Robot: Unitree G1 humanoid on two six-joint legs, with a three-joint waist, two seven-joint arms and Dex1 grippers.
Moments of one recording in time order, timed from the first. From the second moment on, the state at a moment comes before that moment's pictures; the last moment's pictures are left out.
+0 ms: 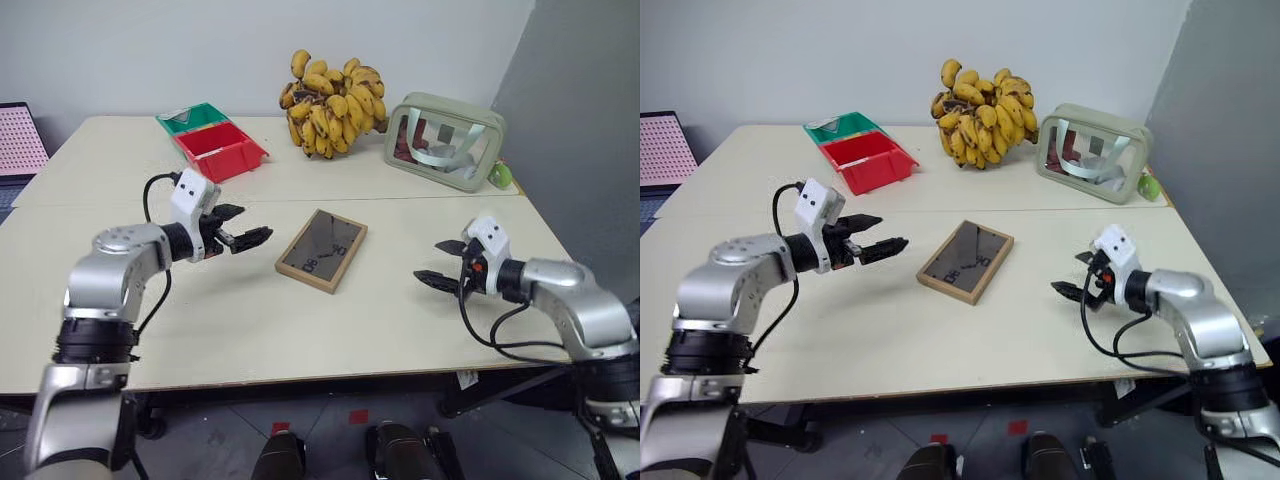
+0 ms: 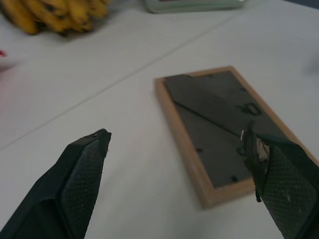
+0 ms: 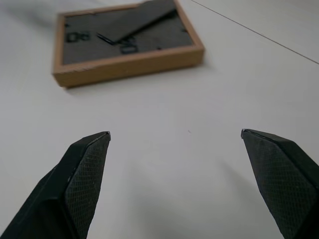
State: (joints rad) left arm -0.72 0.82 -0.01 0.25 -0.36 0.58 -1.05; right arm -0.56 -0.71 0.06 -0.09 0.37 0.72 0.93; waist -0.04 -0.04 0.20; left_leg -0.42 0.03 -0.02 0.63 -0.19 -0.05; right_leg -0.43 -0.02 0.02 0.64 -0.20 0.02
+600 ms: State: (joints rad) left arm -0.82 0.63 0.00 0.67 -0.20 0.36 -0.84; right arm -0.61 -0.49 0.04 0.11 0.25 0.63 0.60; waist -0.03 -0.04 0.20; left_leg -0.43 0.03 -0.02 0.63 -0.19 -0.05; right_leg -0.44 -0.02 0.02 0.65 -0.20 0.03
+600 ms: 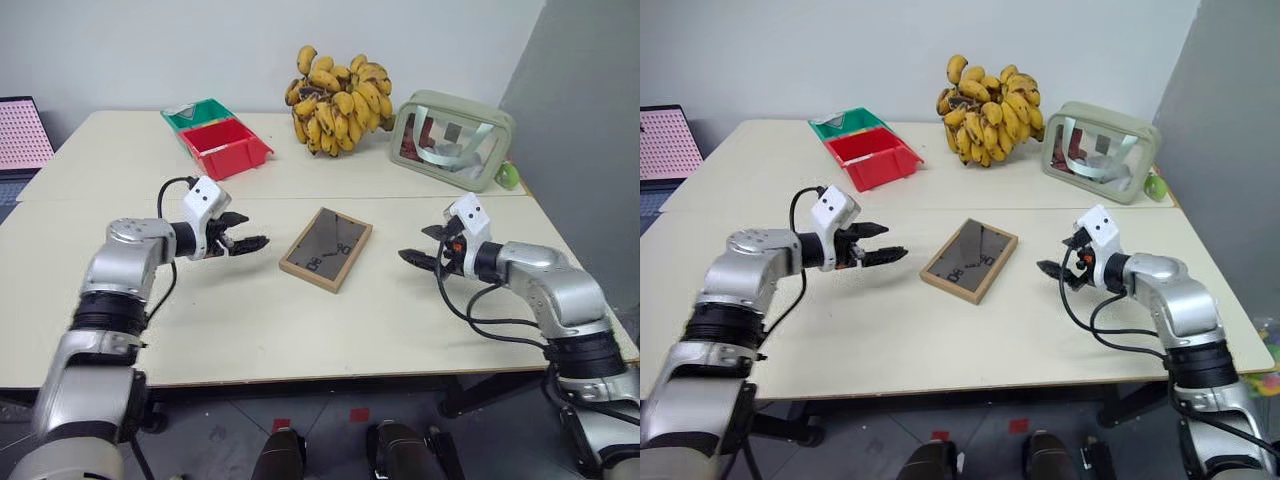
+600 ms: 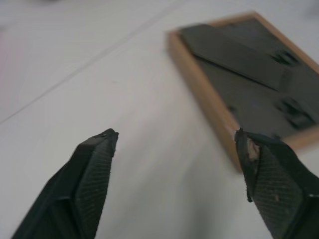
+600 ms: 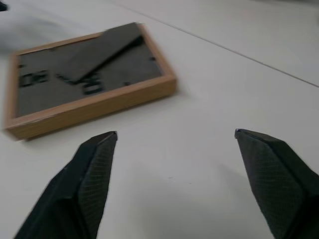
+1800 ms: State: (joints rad) left arm -0.33 0.72 -0.11 -0.21 -0.24 0.82 -0.90; right arm -0.55 -0.36 0.24 0.14 0.07 0.54 0.64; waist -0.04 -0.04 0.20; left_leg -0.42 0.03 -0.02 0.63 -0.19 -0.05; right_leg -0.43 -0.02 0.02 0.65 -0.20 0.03
